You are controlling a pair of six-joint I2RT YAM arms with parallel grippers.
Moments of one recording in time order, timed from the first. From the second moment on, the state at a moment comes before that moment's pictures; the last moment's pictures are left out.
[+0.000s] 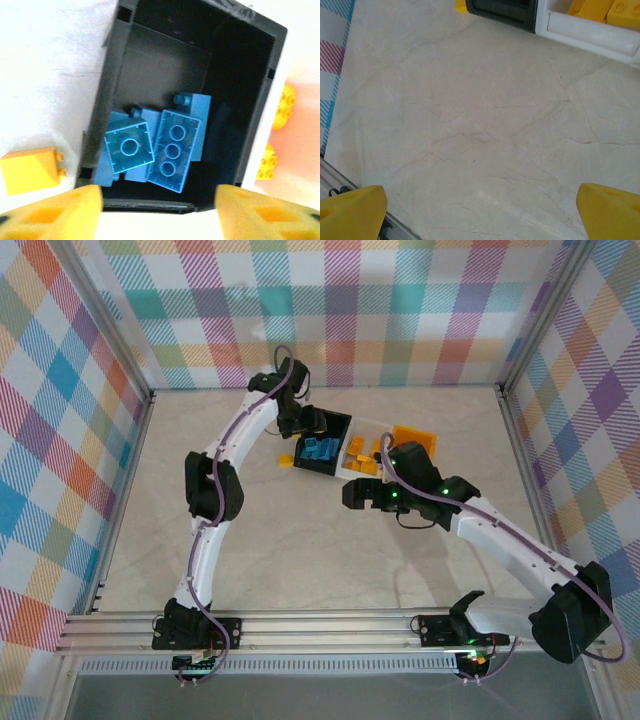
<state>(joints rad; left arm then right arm) -0.40 2.38 2.41 -1.18 0.18 -0.46 0.63 1.21 0.98 -0.59 -0.25 0.57</state>
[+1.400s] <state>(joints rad) -0.27 2.49 2.27 -1.18 0.12 -0.49 0.63 1.23 0.98 -0.60 -0.28 0.58</state>
